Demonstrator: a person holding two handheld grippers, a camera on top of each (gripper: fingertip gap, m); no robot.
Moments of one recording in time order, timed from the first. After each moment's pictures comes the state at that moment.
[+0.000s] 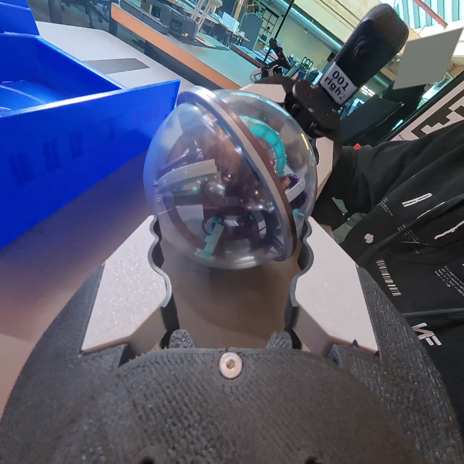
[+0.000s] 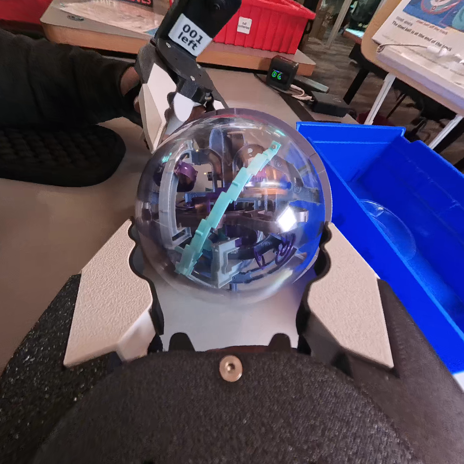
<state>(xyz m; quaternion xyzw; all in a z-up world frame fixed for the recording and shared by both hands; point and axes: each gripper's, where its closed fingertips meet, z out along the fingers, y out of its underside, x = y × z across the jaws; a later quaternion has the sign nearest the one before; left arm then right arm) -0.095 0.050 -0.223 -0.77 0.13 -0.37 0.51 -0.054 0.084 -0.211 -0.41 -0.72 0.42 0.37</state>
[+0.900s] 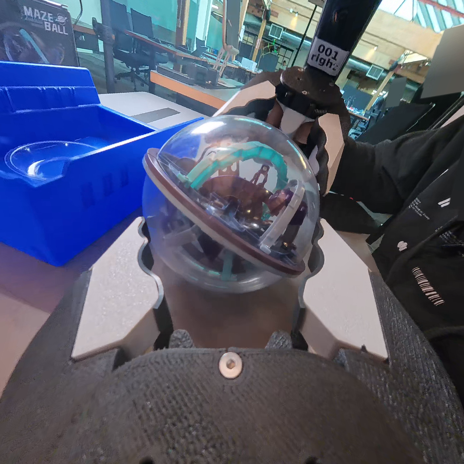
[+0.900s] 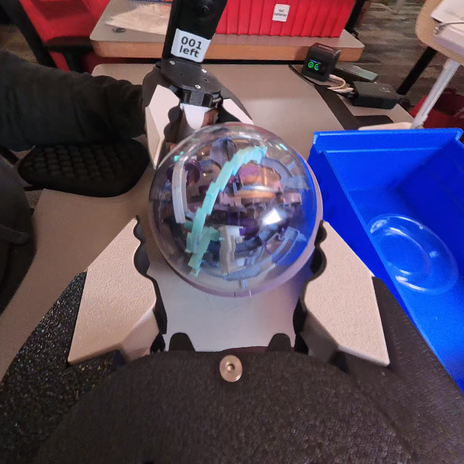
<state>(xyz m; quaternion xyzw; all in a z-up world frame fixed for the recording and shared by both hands) -0.117 0.051 -0.213 -0.74 0.13 -0.30 0.58 -0.077 0.081 -0.196 -0.40 -0.75 0.45 0.28</state>
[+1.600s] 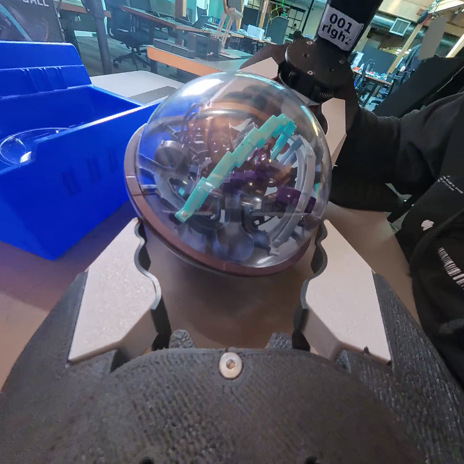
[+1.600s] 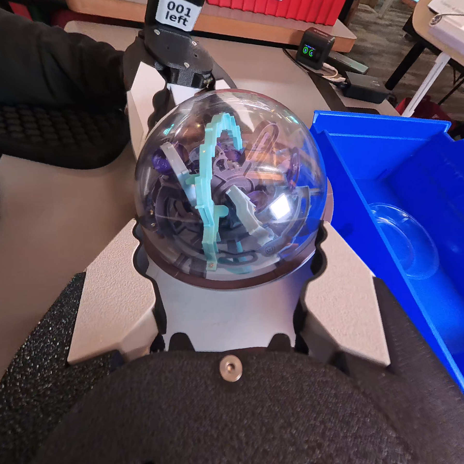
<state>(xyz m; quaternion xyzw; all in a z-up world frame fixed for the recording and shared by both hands) -0.107 0.053 -0.236 -0.77 0.16 -0.26 0.57 -0.069 0.089 -0.220 -0.39 -0.76 0.41 0.31</state>
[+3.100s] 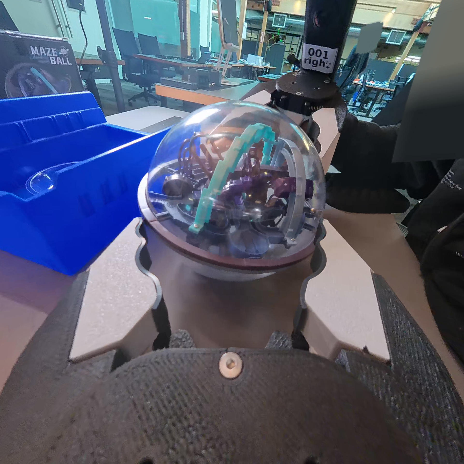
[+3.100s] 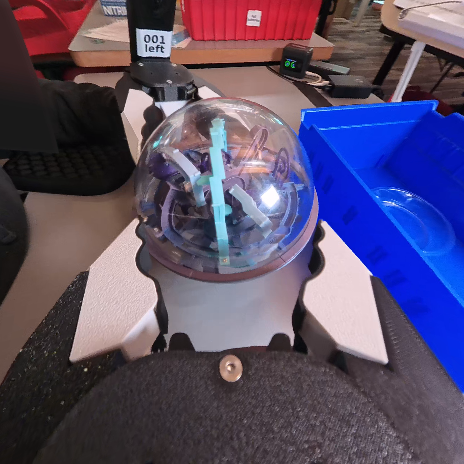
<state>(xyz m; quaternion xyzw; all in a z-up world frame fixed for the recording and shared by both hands) -0.107 0.046 -0.222 -0.74 0.18 -0.23 0.61 -0.058 0.091 -0.214 -0.43 -0.71 0.46 0.31</state>
